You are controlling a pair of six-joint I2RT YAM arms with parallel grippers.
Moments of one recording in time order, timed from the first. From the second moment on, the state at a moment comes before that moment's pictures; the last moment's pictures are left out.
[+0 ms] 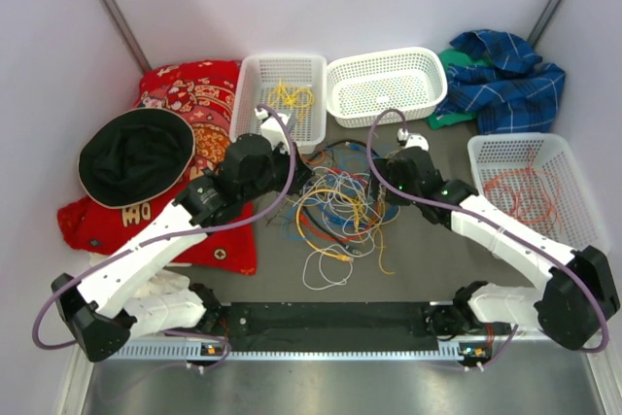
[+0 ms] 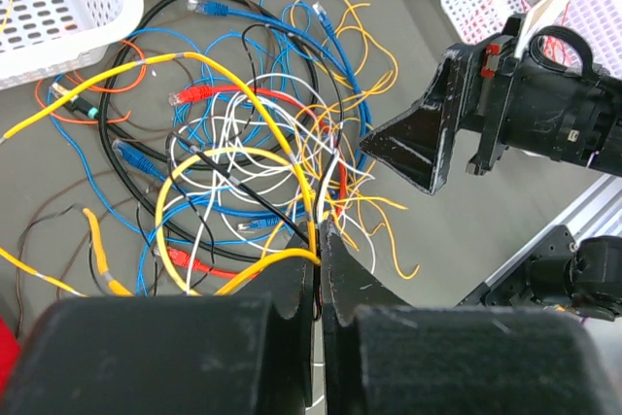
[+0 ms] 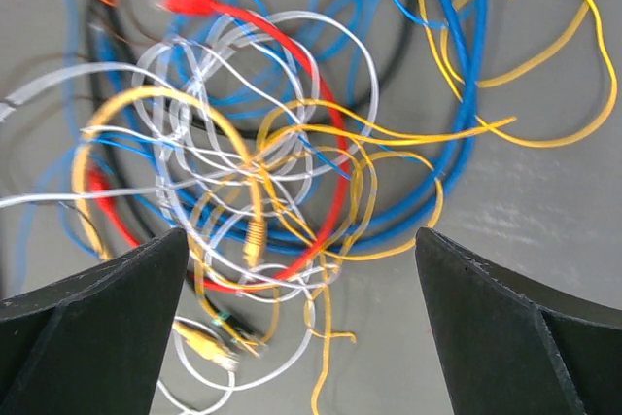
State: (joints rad) left arm -0.77 1.11 1.13 -0.44 -0.02 -0.45; right arm 0.62 1.21 0.85 -0.41 0.21 0.54
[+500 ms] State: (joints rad) left arm -0.77 1.08 1.11 -0.44 -0.02 -0.45; right arm 0.53 1.17 0.84 -0.41 0.33 0.57
